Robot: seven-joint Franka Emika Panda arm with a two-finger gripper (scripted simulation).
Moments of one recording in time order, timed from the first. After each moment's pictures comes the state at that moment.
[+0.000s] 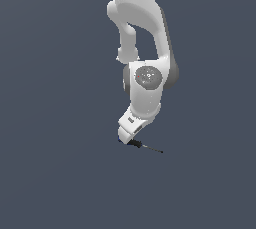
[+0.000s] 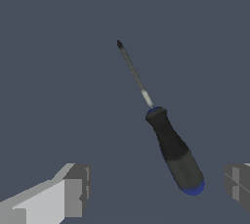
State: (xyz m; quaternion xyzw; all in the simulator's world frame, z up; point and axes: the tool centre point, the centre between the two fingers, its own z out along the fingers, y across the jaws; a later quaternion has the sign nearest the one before) arm 0.057 0.050 0.109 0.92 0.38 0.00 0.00
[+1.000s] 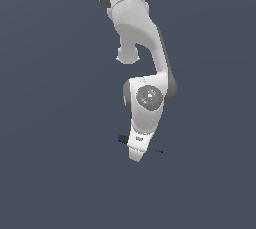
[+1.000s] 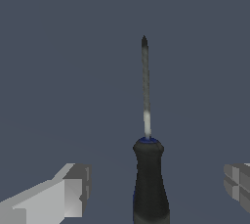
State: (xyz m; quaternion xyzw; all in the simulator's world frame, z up) arm 0.087 0.055 0.068 0.82 0.58 0.00 0.00
